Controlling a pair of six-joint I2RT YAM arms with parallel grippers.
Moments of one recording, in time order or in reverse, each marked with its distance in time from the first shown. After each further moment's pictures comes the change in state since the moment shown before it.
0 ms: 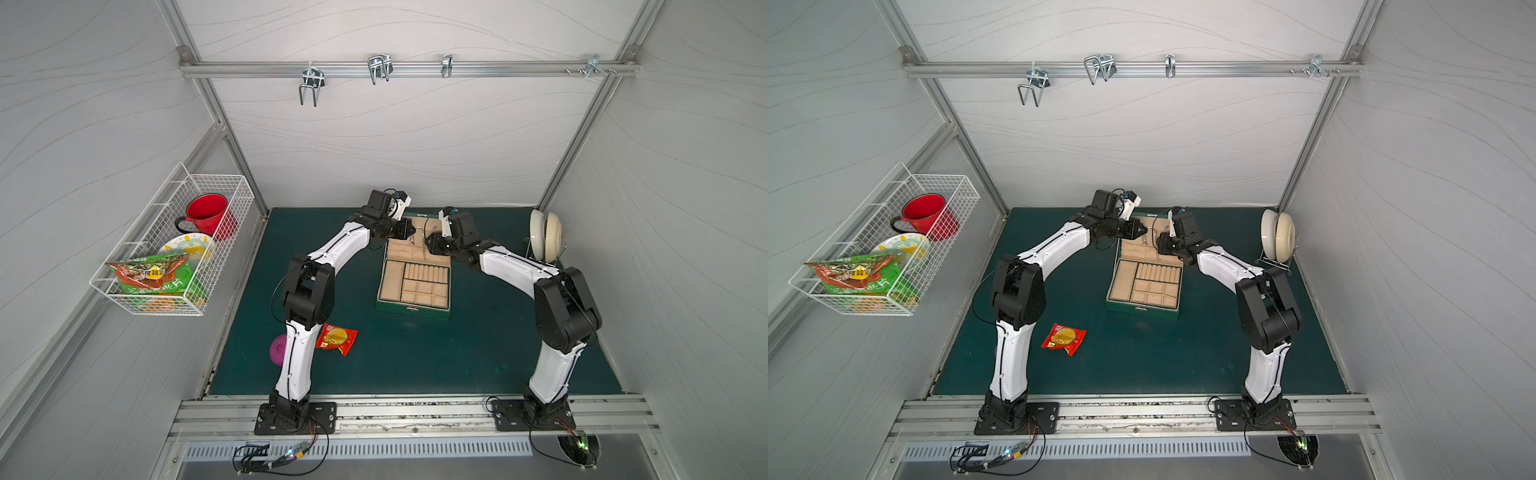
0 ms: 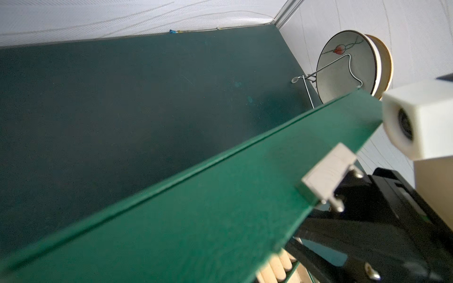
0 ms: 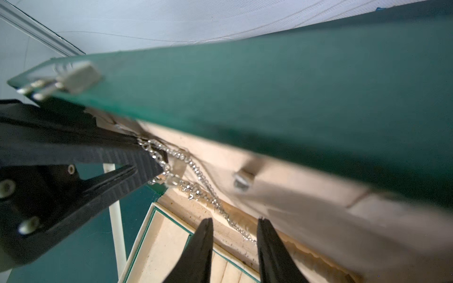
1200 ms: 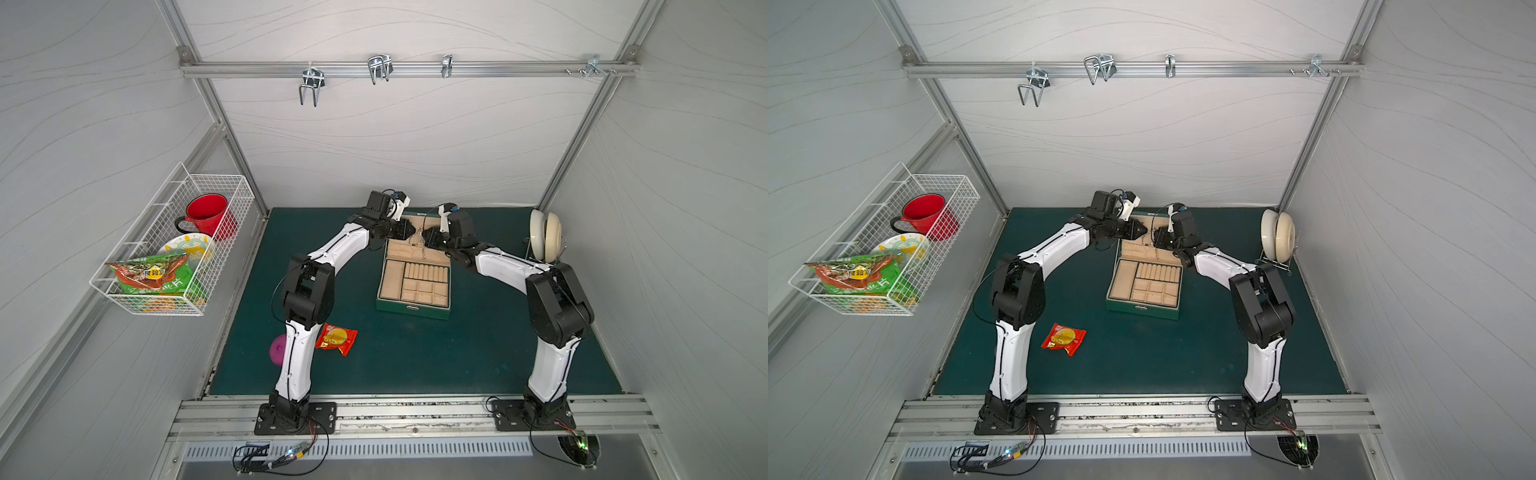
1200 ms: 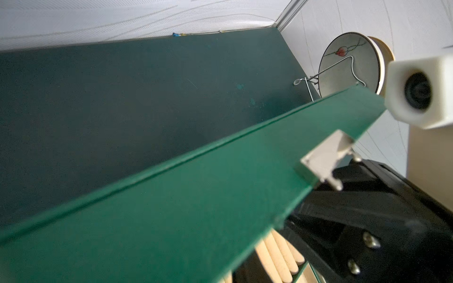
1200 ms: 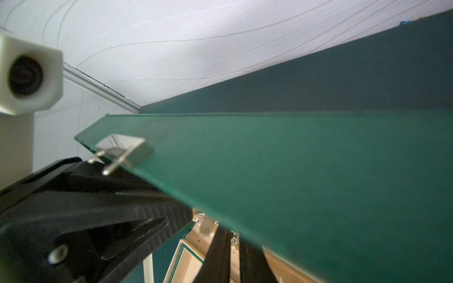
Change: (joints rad) left arm 0.005 0.000 -0.029 0.039 0.005 -0.006; right arm -0.008 0.055 -0.013 0.220 -0.010 0.138
